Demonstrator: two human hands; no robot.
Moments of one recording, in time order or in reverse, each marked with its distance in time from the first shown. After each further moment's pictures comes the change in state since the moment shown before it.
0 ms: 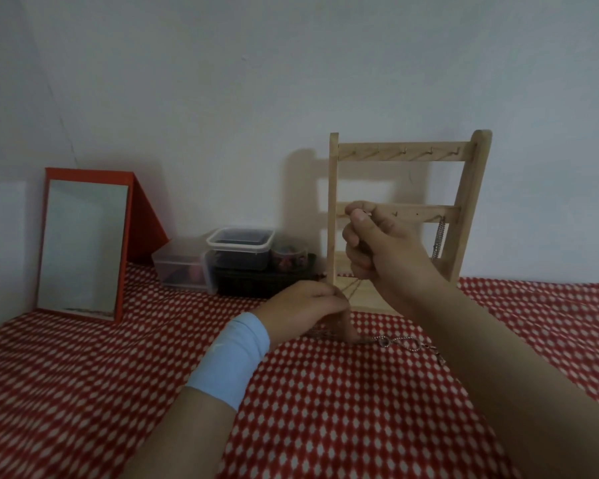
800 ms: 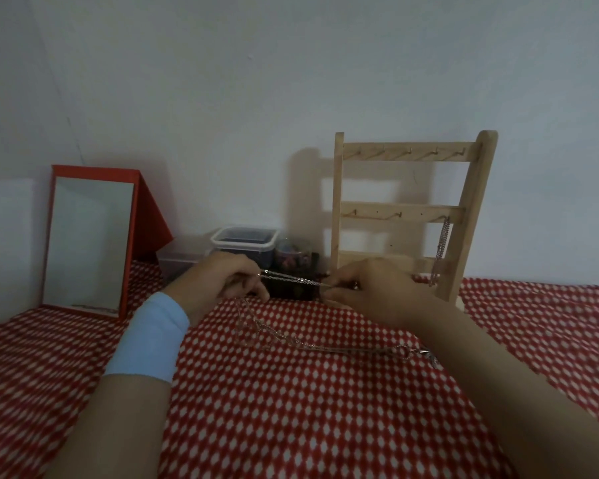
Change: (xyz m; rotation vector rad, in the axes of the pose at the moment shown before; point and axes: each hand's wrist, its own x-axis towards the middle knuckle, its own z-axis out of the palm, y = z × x) left_hand -0.039 -0.016 -0.083 -0.264 0.324 -0.061; right_hand -0.001 0.030 -0.016 -1.265 -0.280 0.029
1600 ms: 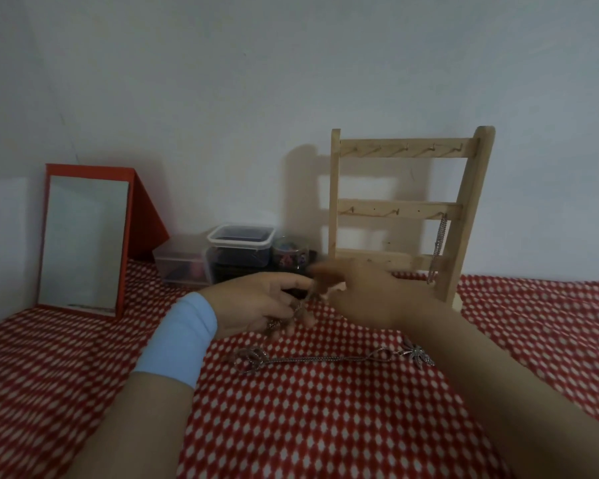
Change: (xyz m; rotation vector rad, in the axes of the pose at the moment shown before) left_hand 0.000 -0.002 0.035 0.059 -0.464 -0.138; right_hand -0.002 -0.023 -0.002 0.135 -0.109 0.041
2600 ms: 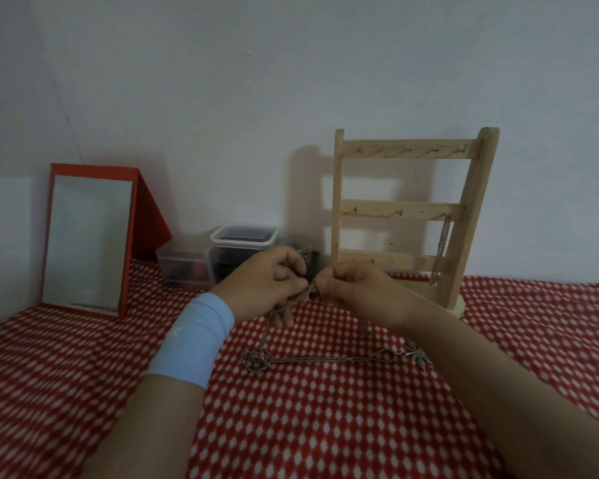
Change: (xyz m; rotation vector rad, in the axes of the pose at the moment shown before) left_hand 0.005 0.007 0.003 0.299 0.382 0.181; right_hand 0.001 0.010 0.012 0.507 0.034 -0.005
